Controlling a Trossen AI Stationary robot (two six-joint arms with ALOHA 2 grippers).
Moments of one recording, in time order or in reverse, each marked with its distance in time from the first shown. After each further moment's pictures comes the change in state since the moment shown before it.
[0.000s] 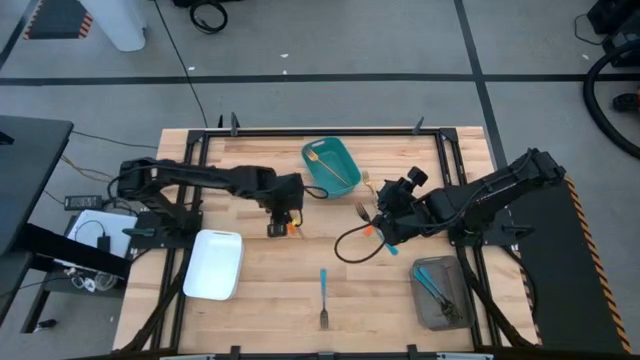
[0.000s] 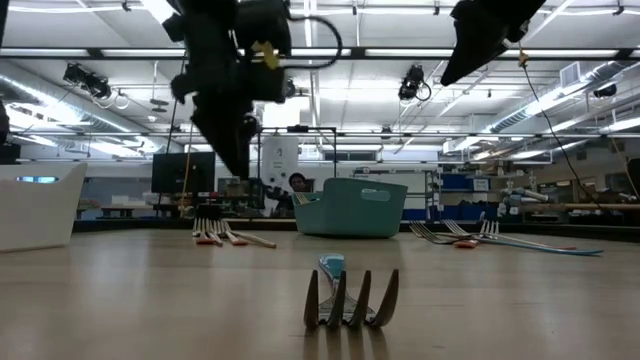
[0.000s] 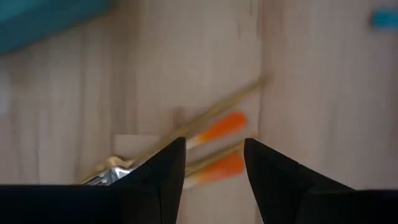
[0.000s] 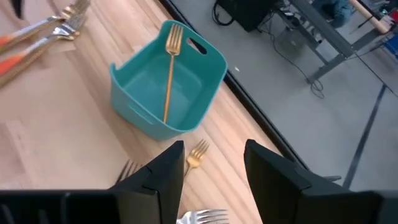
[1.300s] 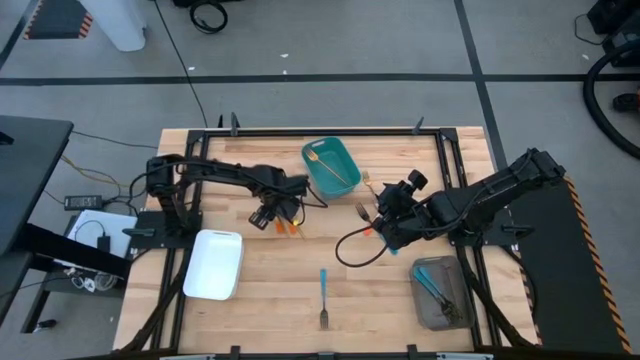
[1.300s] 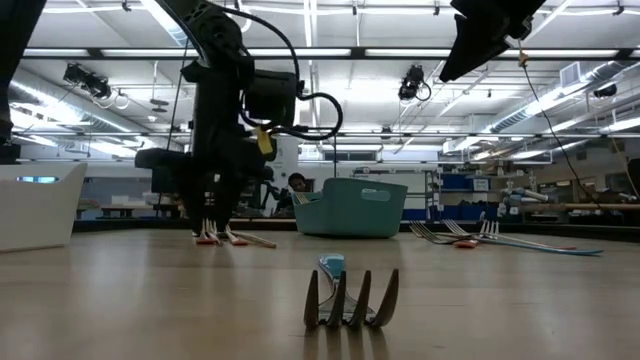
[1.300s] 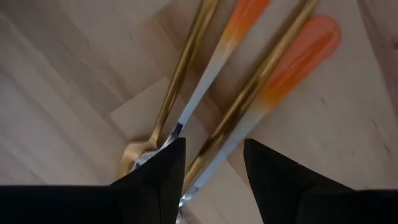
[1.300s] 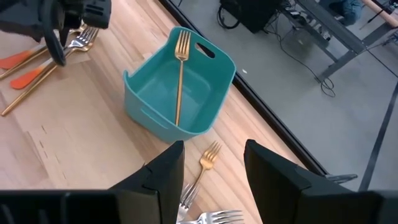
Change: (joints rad) left arm 0.076 0.204 -0.006 -0.094 -0.105 0.691; right arm 0.032 0.001 0.000 0.019 0.000 0.052
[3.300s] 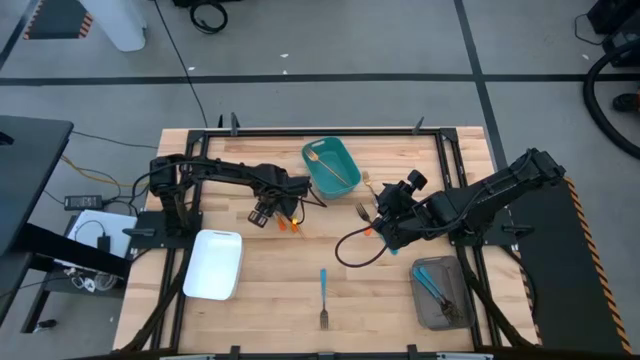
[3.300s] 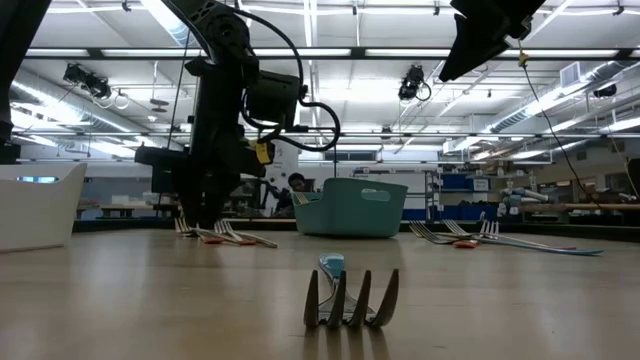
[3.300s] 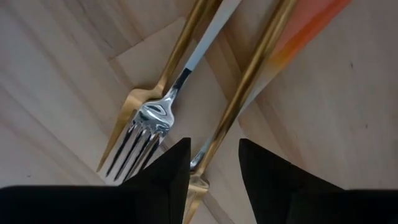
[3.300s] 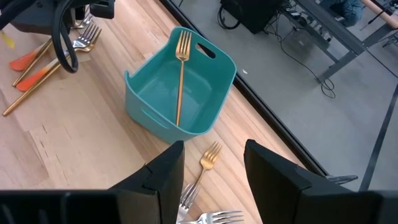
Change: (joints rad) left arm 0.000 0.027 0.050 -0.121 -0.114 -0.115; right arm 0.000 0.000 0.000 0.003 0.000 -0.006
